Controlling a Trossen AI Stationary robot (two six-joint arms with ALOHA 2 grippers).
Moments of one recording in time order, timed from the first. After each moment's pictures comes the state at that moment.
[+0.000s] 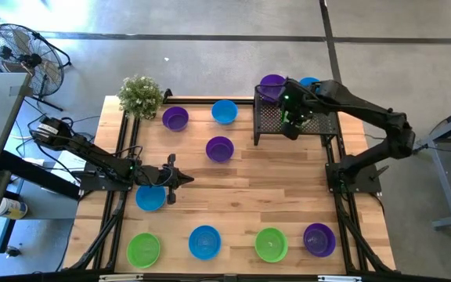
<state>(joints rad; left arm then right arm) -0.32 1.14 0.17 0.59 -0.39 -0.15 -0.46 1.41 1.47 -1.31 0.20 0.02</state>
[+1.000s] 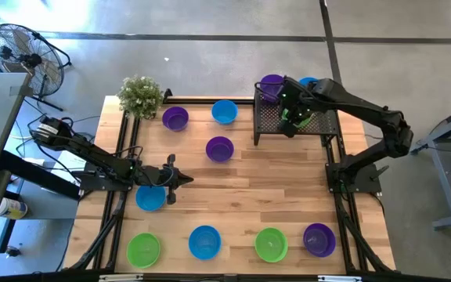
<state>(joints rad) -0.32 1.14 0.17 0.58 -0.39 -0.16 -0.50 1.44 1.45 -1.30 0.19 0.09</state>
